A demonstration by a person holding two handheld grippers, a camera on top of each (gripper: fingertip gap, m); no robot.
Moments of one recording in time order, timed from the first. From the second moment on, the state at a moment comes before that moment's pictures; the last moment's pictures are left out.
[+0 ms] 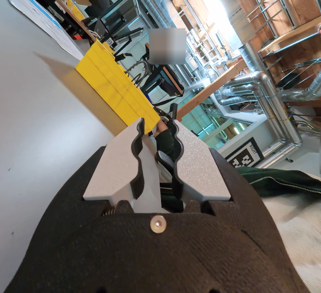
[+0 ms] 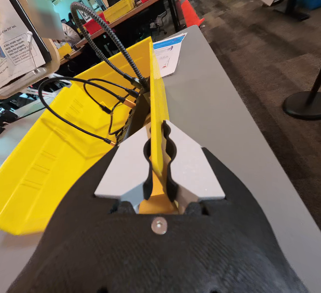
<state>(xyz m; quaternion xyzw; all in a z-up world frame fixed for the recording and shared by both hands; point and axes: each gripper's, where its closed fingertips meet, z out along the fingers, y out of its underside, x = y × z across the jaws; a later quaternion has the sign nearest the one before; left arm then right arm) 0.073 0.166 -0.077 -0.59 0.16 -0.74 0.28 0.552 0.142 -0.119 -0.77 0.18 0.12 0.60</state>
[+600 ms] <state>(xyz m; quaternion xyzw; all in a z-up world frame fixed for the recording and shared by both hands) -0.088 0.234 -0.076 -0.72 0.14 -0.08 0.68 0.375 0.227 -0.080 -0.77 0.03 0.30 0.57</state>
